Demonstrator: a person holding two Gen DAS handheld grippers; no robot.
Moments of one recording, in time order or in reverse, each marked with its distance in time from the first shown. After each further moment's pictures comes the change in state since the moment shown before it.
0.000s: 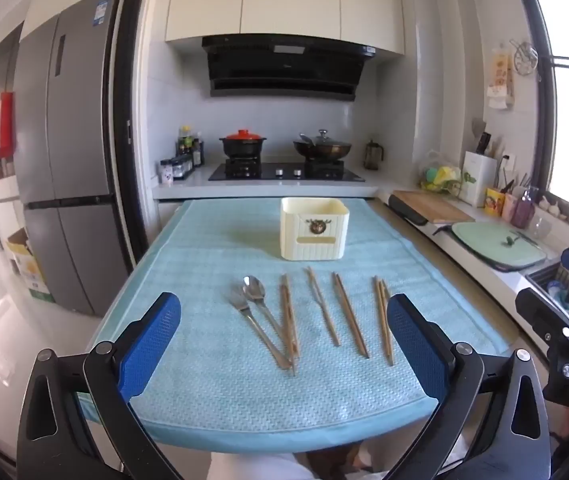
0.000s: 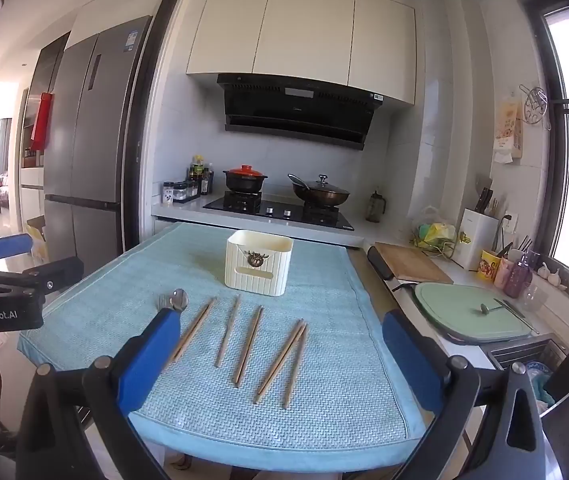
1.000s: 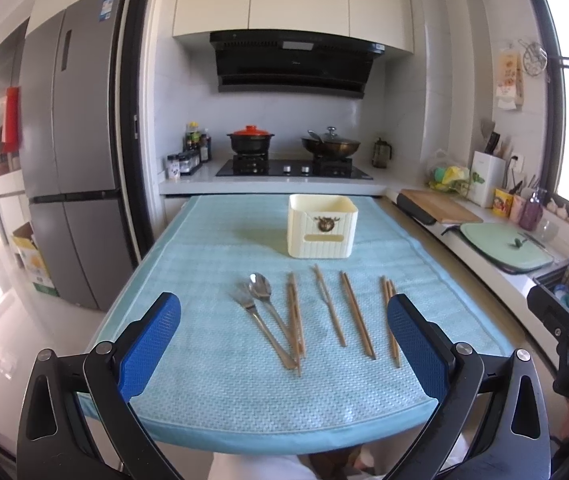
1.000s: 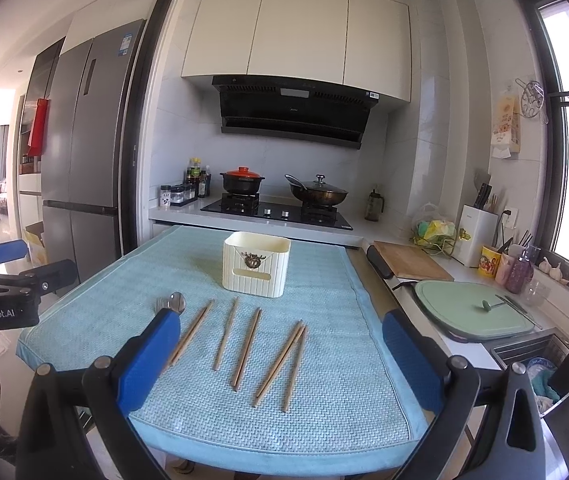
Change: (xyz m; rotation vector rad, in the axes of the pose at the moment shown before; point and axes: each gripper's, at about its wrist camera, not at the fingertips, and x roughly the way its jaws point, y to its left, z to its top) left arm 0.011 0.001 -0.005 -0.032 0.011 0.018; right arm 0.010 -0.008 0.001 0.029 -0.003 -0.006
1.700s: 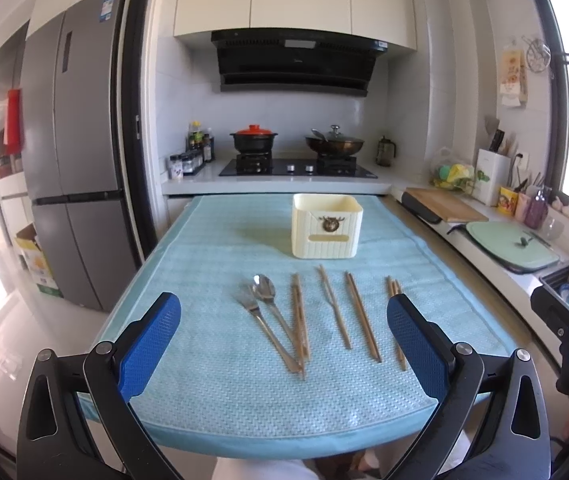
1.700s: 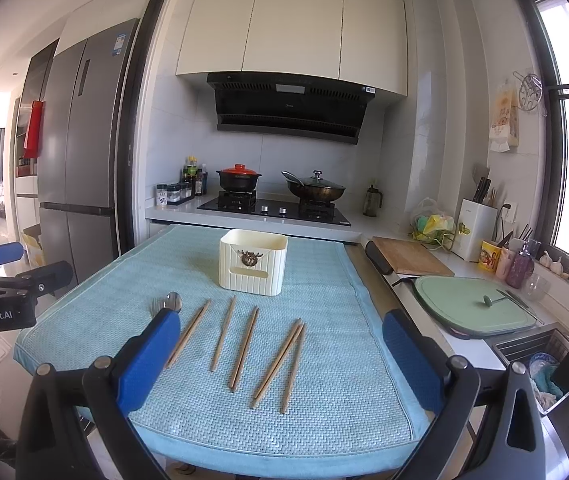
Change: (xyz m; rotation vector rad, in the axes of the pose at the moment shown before) left arm 0.004 -0.001 0.003 0.009 -0.005 0.021; right arm 0.010 0.000 -0.004 0.014 0.011 -0.001
